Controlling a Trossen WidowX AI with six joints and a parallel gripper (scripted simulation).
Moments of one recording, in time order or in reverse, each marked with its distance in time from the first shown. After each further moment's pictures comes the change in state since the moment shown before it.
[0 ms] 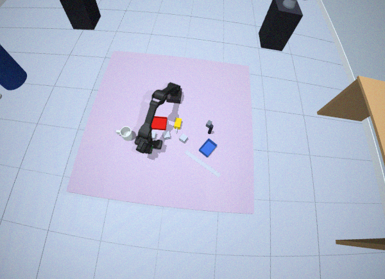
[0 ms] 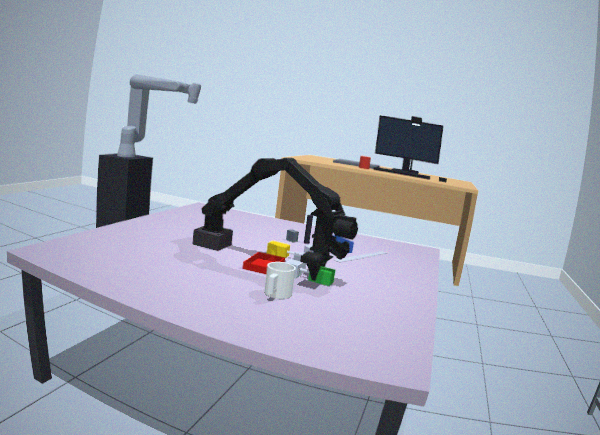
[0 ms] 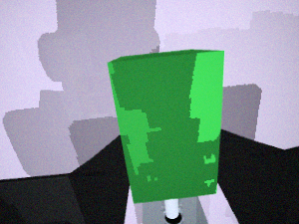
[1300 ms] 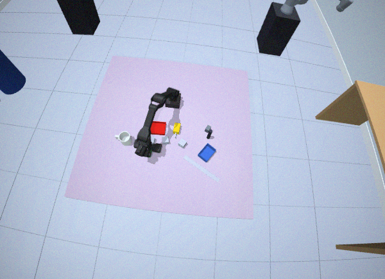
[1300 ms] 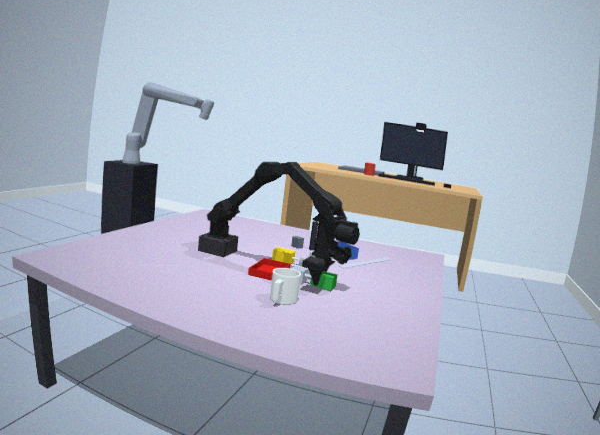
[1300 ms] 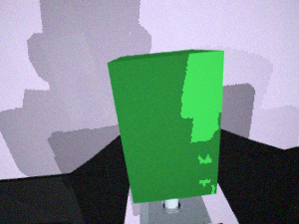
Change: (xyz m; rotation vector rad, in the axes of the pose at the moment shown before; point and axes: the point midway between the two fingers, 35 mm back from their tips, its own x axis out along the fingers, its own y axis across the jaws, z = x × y) arm 0.000 -0.001 -0.011 0.006 0.003 0.002
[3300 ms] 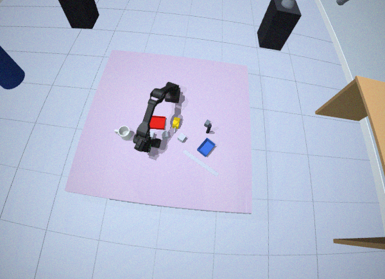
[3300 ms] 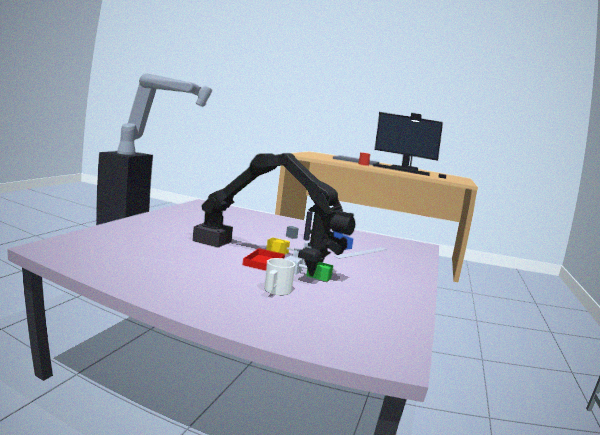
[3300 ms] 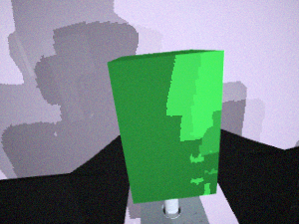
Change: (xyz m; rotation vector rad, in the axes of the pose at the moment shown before) arm 0.000 0.000 0.005 -0.005 0.000 0.001
